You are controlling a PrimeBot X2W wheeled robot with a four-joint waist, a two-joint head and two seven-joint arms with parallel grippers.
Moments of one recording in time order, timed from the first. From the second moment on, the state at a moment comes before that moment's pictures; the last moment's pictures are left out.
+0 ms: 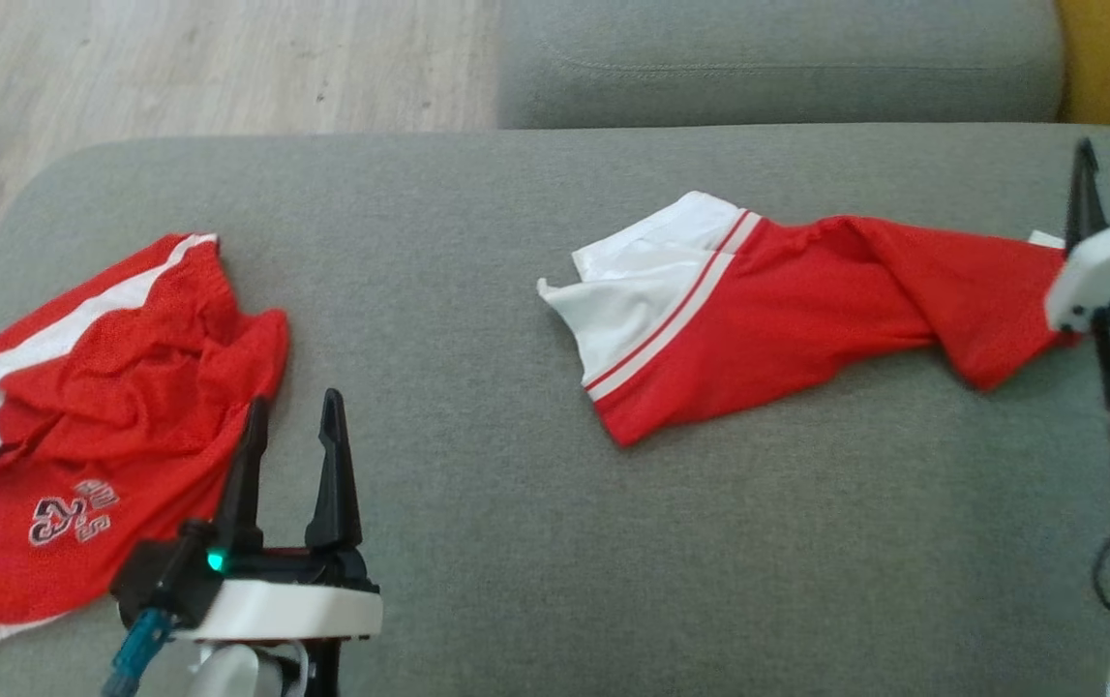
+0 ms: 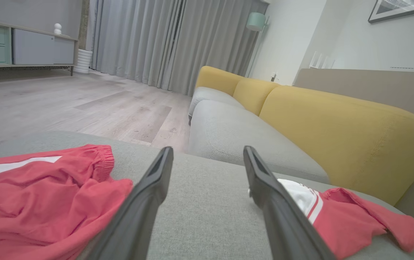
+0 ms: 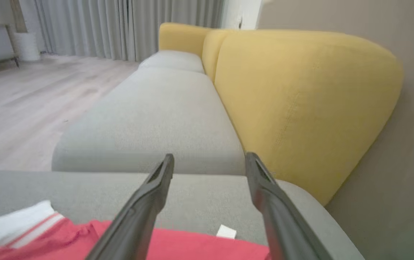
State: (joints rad) left arm -0.05 0.05 -0.17 0.16 -0.37 -0.09 -0.25; right arm -0.77 -0.24 -0.28 0.99 -0.22 0.13 -0.15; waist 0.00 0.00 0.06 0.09
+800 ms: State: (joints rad) left arm -0.04 0.05 -0.18 0.16 -0.40 -0.09 -0.25; right arm -0.13 -0.05 0.00 0.24 0.16 0.13 -0.25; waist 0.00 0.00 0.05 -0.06
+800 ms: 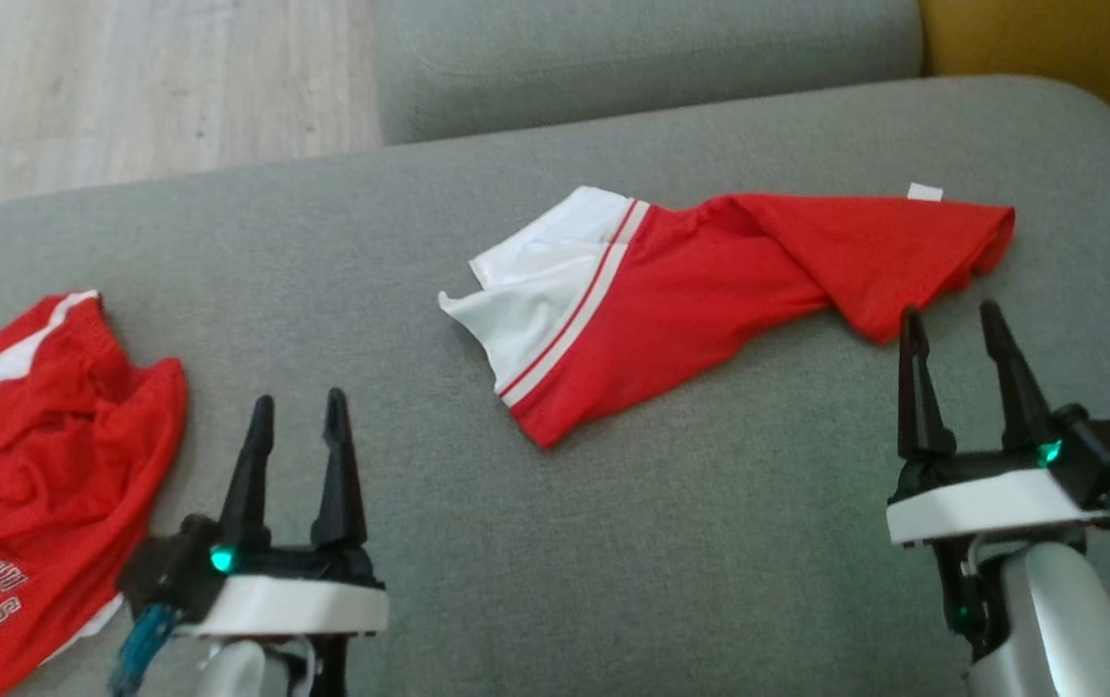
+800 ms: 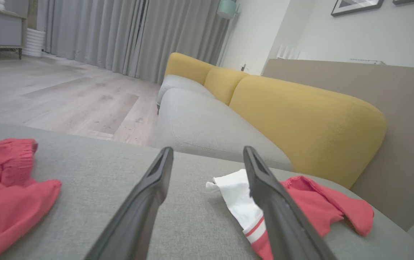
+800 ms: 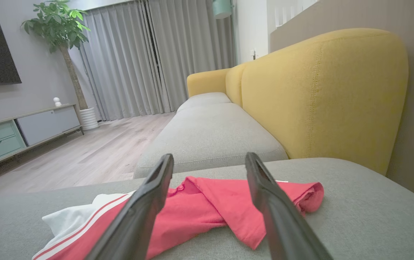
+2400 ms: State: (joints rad) left arm -0.74 0.13 -0.26 0.67 -0.40 -0.11 -0.22; right arm -0.23 -0.05 0.04 0.19 0.23 0.13 -0.25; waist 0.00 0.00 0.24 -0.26
